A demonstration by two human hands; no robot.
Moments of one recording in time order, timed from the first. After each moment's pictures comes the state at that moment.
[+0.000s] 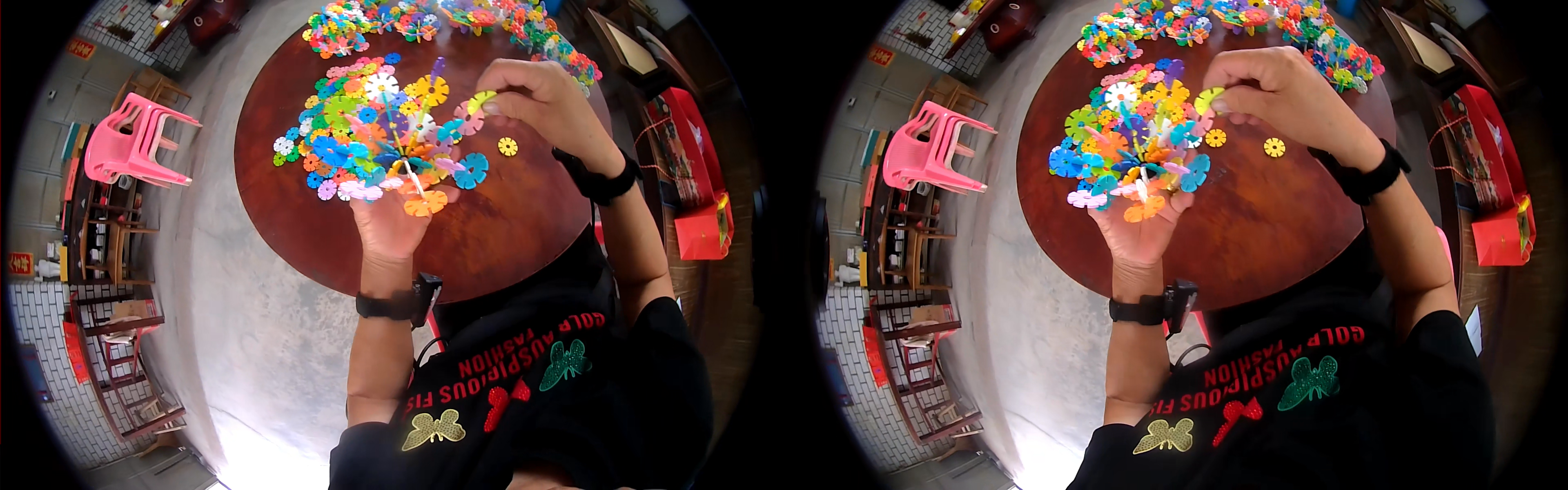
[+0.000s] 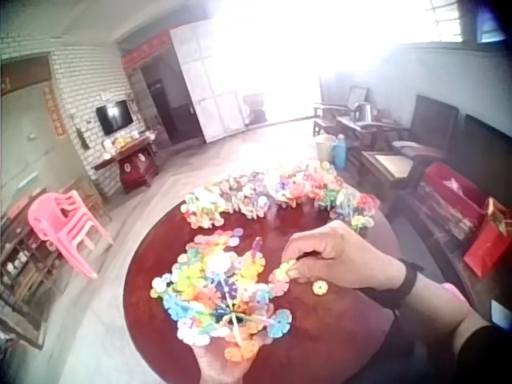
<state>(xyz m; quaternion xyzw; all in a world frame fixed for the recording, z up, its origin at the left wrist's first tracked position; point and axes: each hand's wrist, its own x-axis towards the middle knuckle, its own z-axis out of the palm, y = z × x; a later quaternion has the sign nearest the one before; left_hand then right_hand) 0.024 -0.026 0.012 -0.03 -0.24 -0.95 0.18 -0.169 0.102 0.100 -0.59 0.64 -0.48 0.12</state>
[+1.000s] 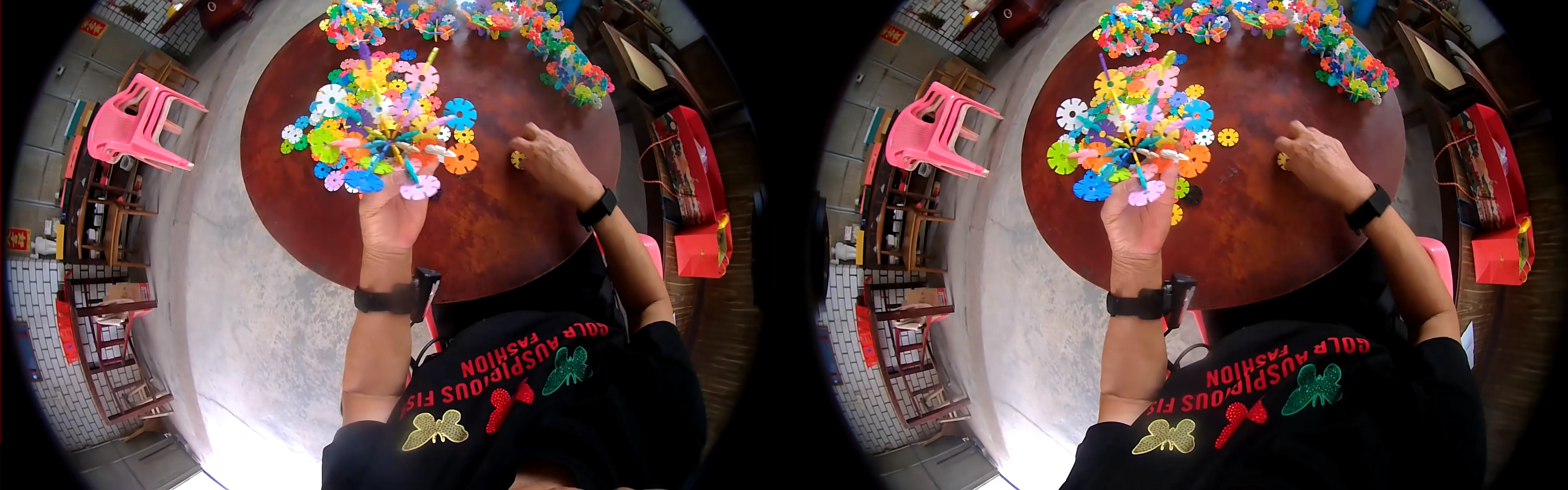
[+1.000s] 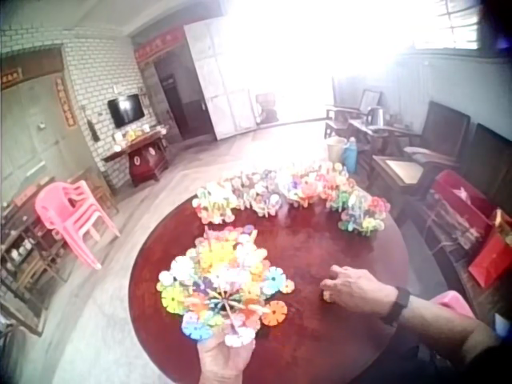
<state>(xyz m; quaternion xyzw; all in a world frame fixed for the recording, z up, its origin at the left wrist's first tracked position) 0.029 -0.032 -0.006 -0.02 -0.16 -0.94 0.31 -0.185 0.133 -0.010 -0.59 0.80 -0.09 -0.02</state>
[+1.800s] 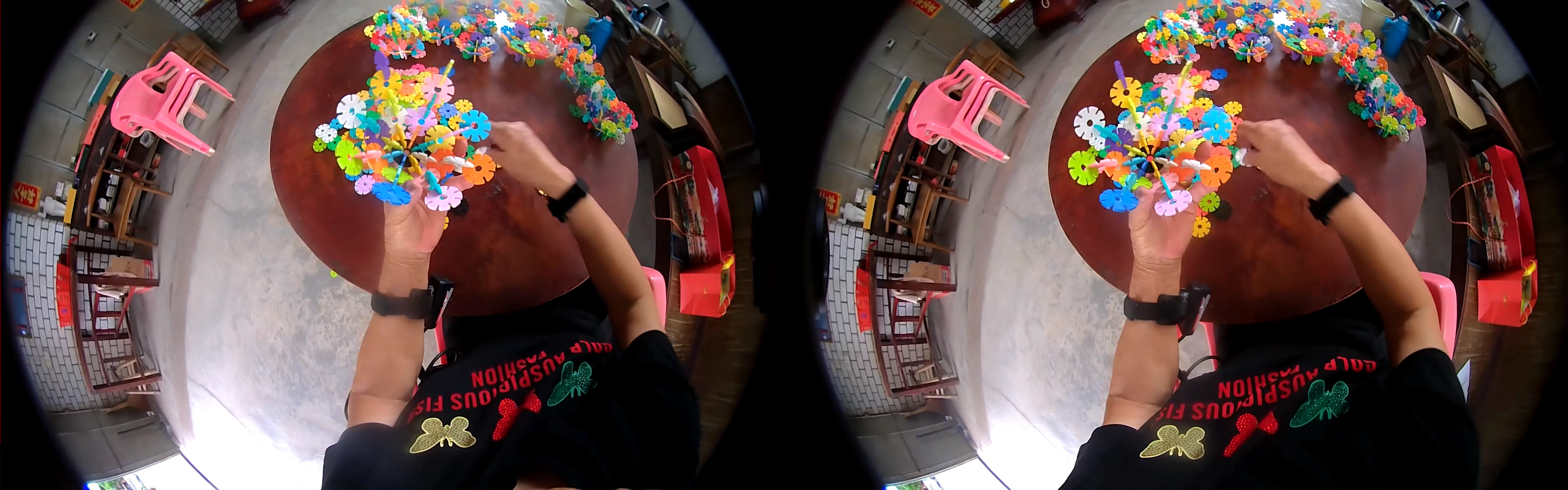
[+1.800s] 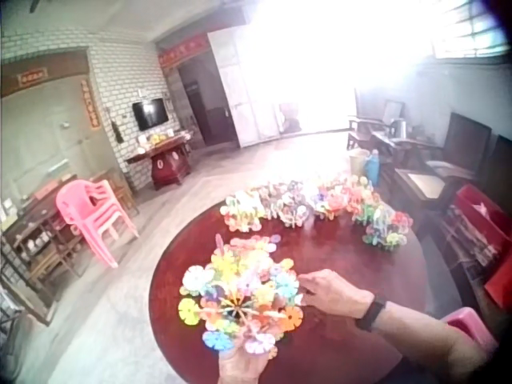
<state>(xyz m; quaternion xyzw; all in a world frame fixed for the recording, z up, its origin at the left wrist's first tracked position) 0.029 -0.034 0.003 -0.05 -0.24 -0.91 0.34 -0.168 0.038 0.004 -0.62 0.71 -0.33 0.08</state>
